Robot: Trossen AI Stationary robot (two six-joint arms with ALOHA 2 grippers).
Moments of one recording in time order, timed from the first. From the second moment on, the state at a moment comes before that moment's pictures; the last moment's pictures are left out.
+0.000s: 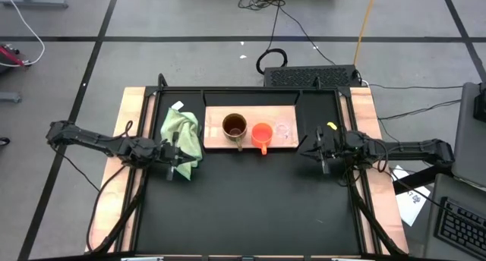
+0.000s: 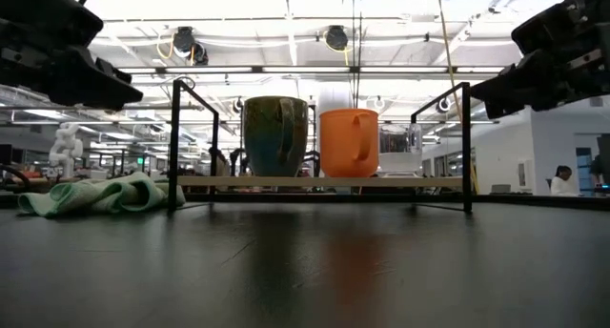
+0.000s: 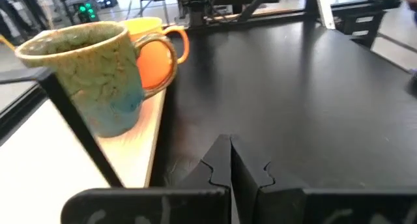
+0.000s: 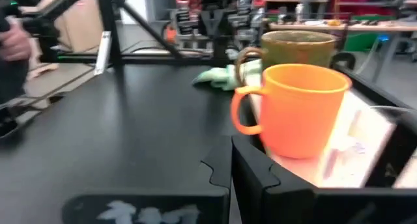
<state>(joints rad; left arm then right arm) -0.20 0.39 0.09 0.03 -0.13 0.07 -0.08 0.28 0.02 0.14 -0.15 -0.01</state>
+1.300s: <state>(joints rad) 0.11 0.40 0.05 0.32 0.14 0.05 -0.08 0.28 0.02 0.31 -0.17 -0.04</state>
